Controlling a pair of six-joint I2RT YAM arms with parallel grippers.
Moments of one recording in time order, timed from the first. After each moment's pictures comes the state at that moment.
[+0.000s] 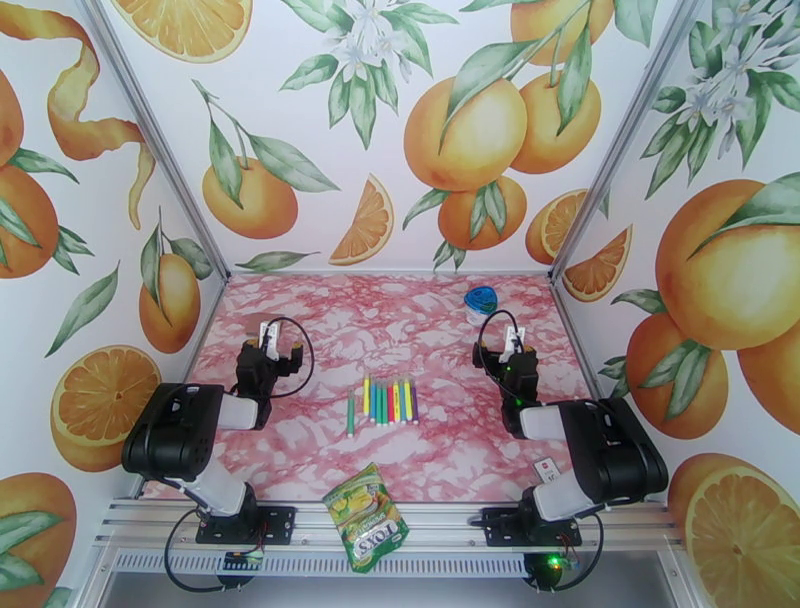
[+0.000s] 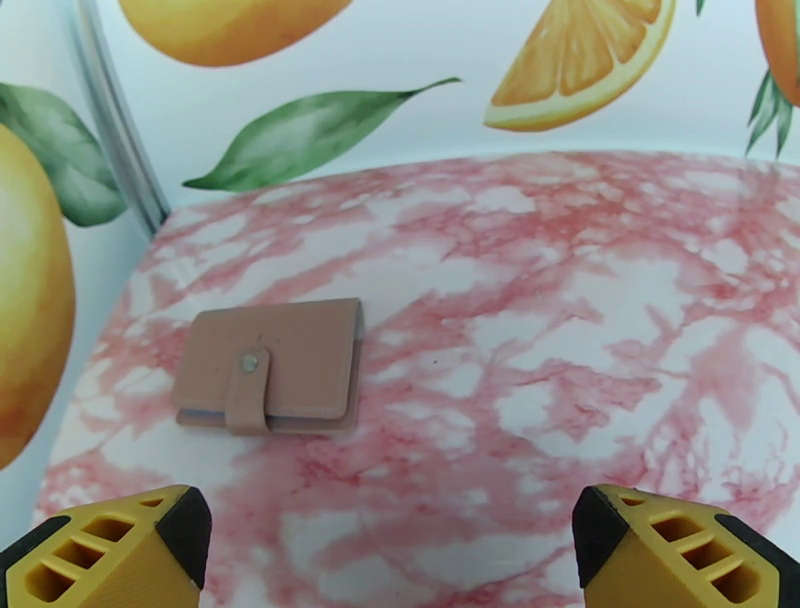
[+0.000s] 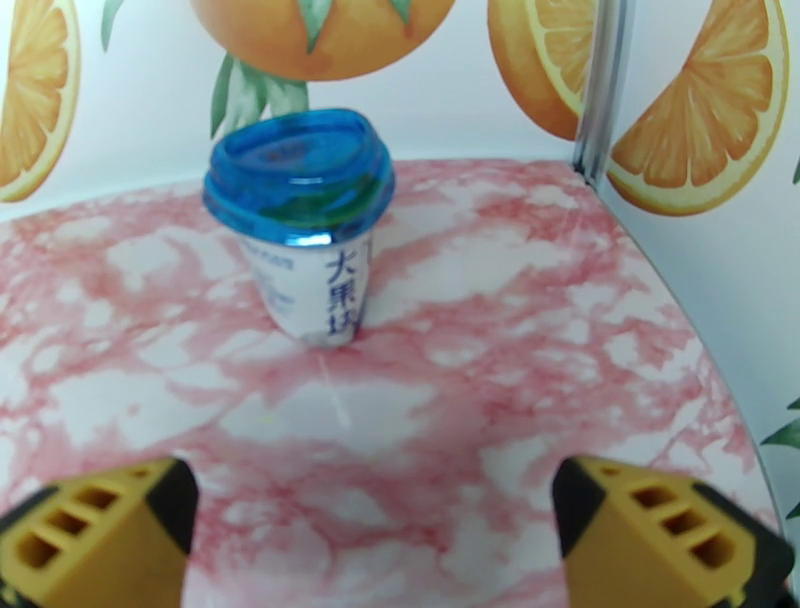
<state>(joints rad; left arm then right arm) -0.04 1.65 0.40 0.94 -0.08 0.13 0.09 1.55 0.36 0.92 0.17 0.06</state>
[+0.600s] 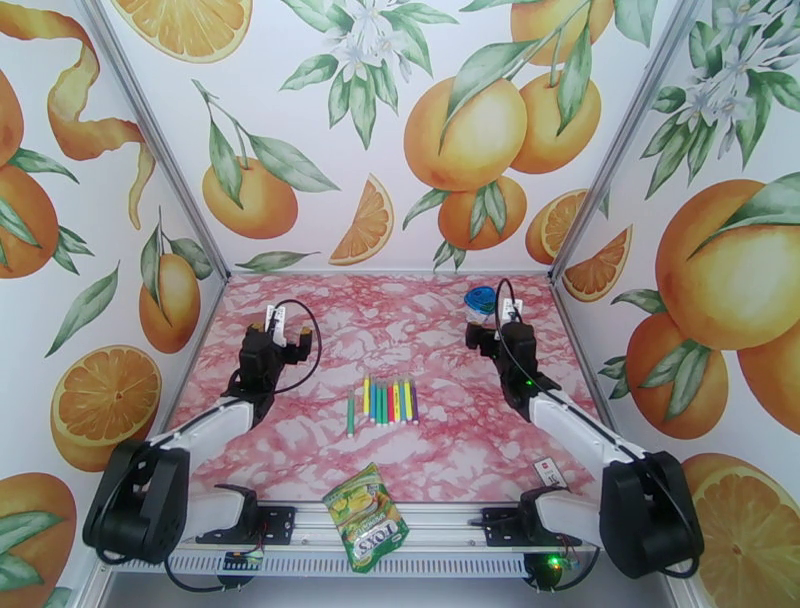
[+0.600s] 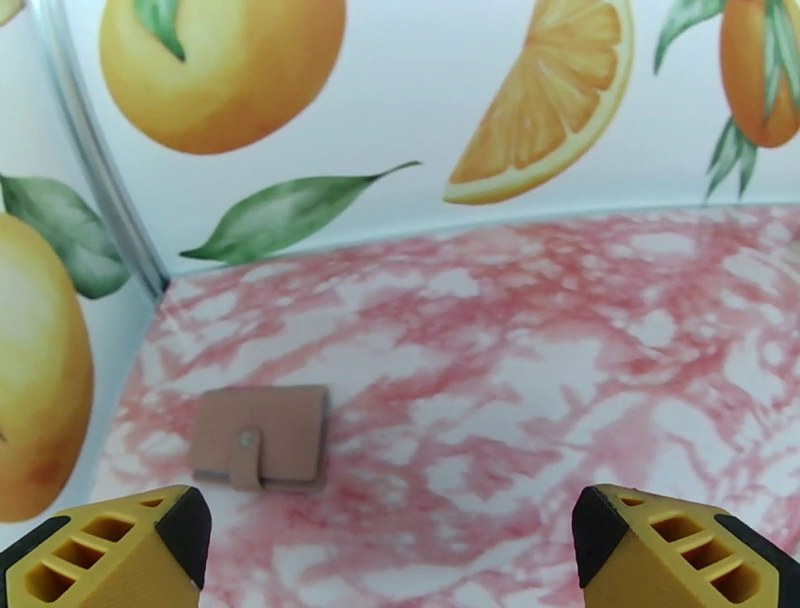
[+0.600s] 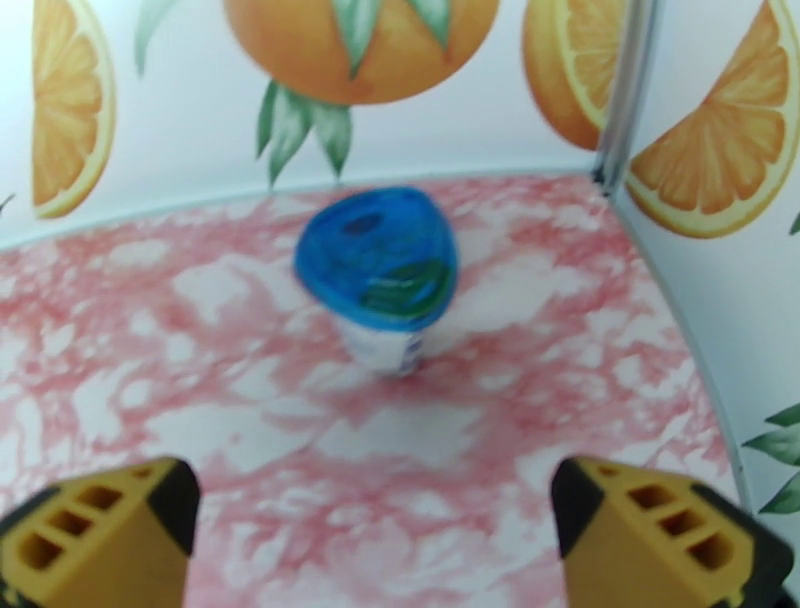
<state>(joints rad) -0.21 1.27 0.55 0.42 -0.20 0.08 0.24 1.27 0.71 0.10 0.24 0.19</state>
